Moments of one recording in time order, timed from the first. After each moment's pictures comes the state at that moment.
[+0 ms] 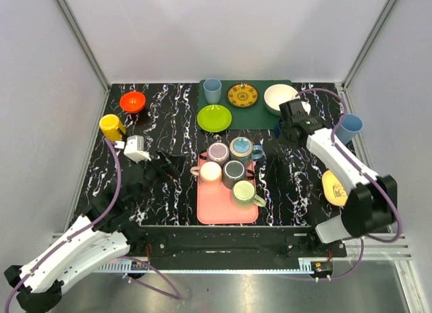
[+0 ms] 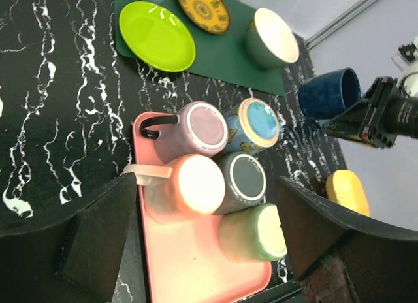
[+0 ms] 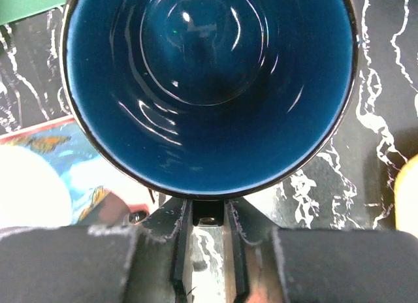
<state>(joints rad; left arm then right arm) -0.78 0.51 0.65 -0.38 -0.40 -0.74 0.36 1.41 1.20 -0.77 0.26 0.55</state>
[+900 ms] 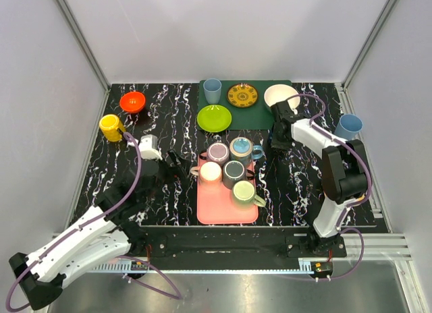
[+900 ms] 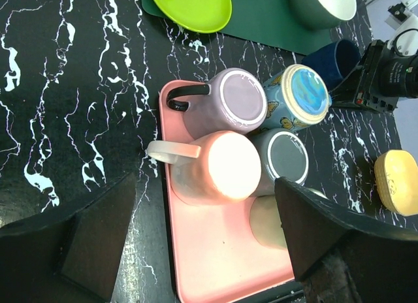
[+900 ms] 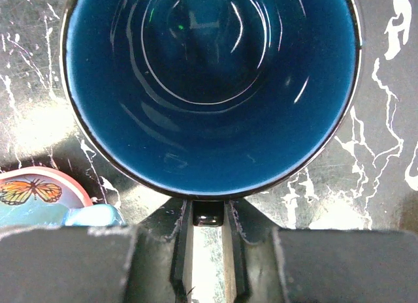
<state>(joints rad) -0.78 0.64 0.64 -0.42 -0.40 -0.73 0.30 1.80 1.26 -0.62 0.20 0.48</state>
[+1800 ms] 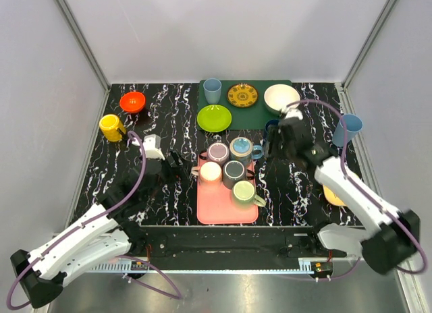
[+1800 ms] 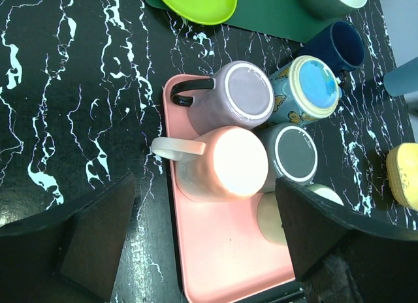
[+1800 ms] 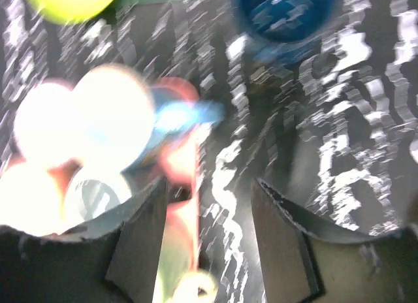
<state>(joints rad) -0.78 0.68 0.64 -0.42 -0.39 -0.72 0.43 1.29 1.07 -0.57 0.22 0.48</state>
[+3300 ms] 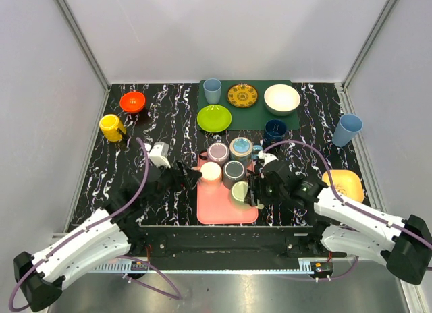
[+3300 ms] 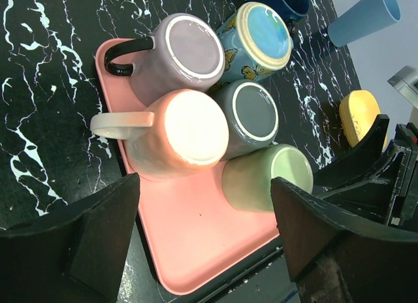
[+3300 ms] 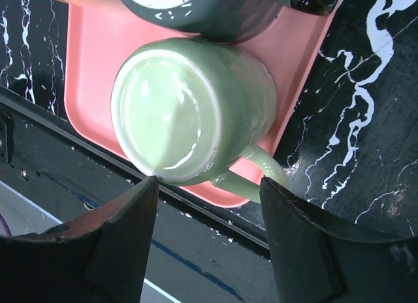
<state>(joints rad) -0.78 0.63 0.51 -0.26 -0.16 -0.70 0.86 0.99 0.63 -0.52 -0.02 0.64</state>
